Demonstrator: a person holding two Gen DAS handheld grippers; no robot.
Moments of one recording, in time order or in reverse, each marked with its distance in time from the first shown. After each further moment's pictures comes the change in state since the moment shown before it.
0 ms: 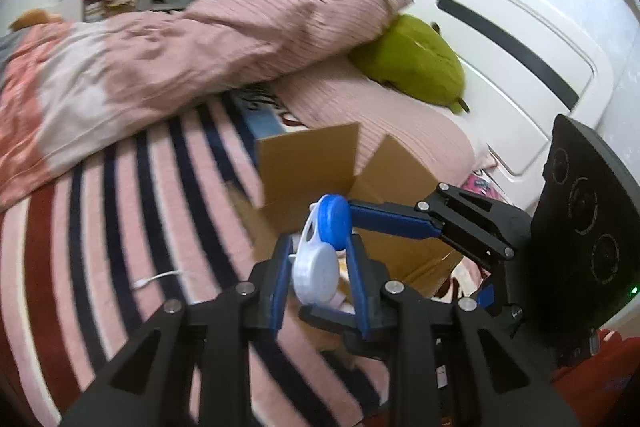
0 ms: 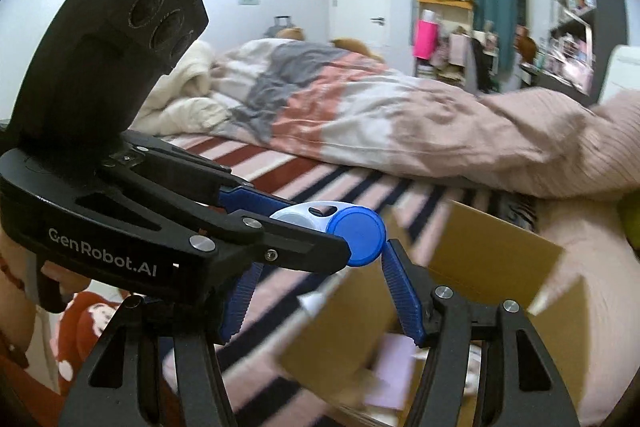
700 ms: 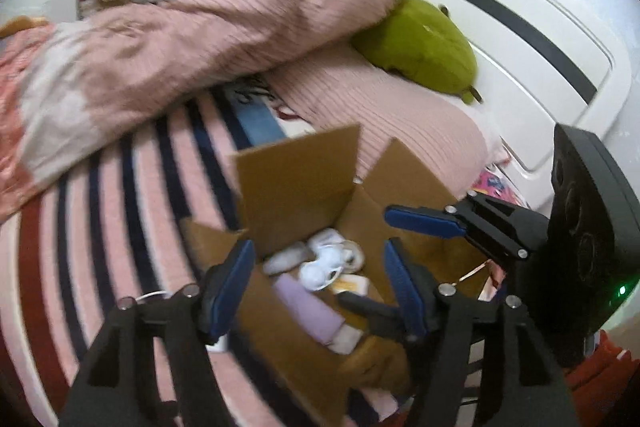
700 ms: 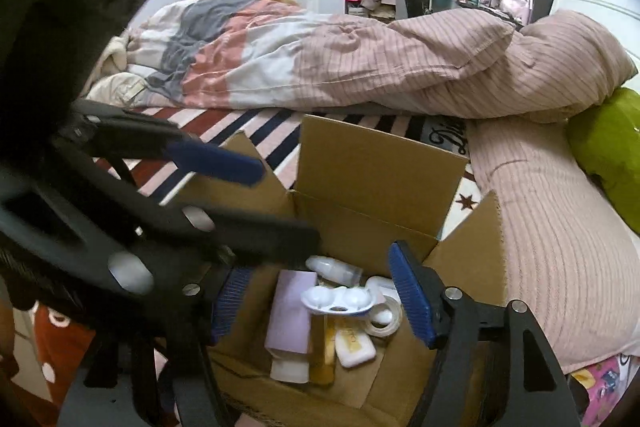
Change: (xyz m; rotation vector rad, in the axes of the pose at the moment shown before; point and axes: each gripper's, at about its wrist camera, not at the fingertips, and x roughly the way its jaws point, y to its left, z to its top) left arm 0.022 0.000 0.019 -0.004 0.020 0.073; right arm -0.002 -0.067 -0.025 0.128 0.192 -0.170
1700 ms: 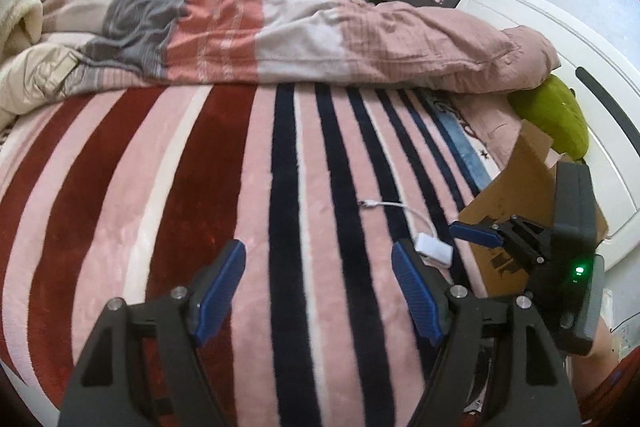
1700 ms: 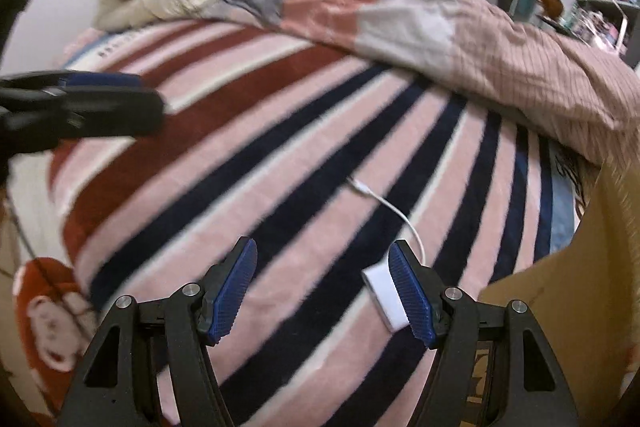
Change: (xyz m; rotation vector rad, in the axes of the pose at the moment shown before) left arm -0.083 0.192 -0.162 -0.354 -0.120 0.284; right arm 0.129 0.177 0.002 -0.231 0.172 0.036
